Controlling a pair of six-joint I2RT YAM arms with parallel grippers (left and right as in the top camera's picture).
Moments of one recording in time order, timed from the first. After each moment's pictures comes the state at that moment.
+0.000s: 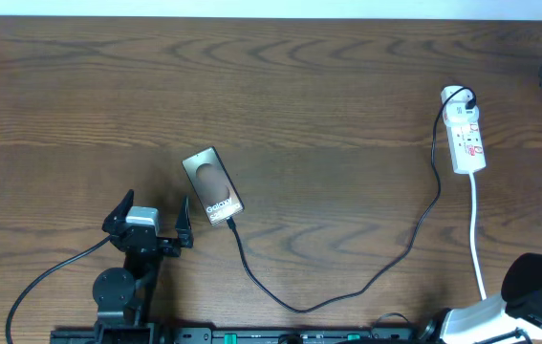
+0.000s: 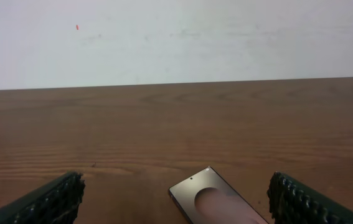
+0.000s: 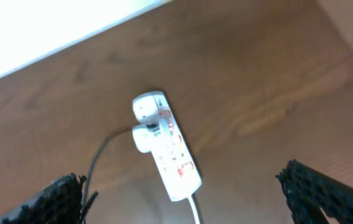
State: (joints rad) left arm -0.01 0.01 0.01 -0.09 0.12 0.01; right arm -0.48 1.76 2.04 -1.17 -0.18 -0.02
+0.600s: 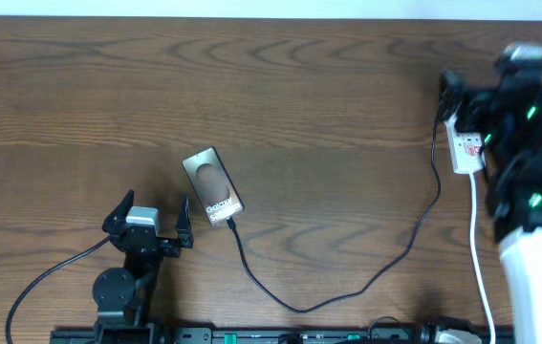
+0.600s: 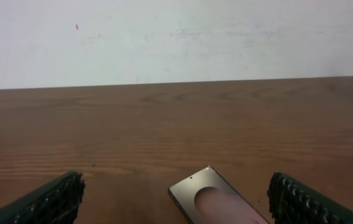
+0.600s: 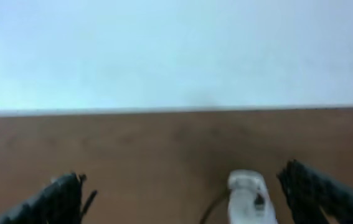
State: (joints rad) left arm -0.01 0.01 0.02 -0.10 0.12 0.01; right arm -0.12 1.12 0.95 -0.09 -0.19 -0.01
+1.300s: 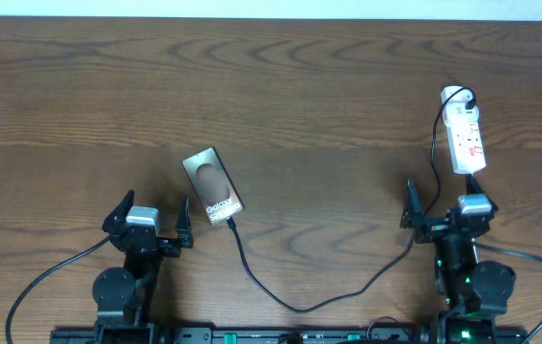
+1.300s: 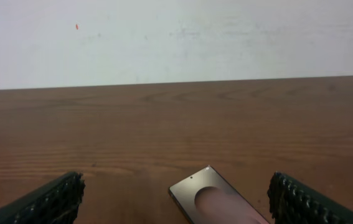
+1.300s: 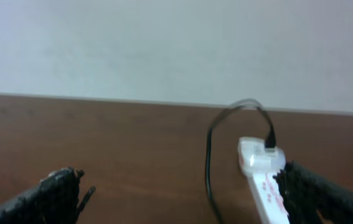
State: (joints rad) left arm -0.01 0.01 0.02 -0.10 0.12 0.01; right arm -0.08 0.24 0.03 0.21 -0.17 -0.01
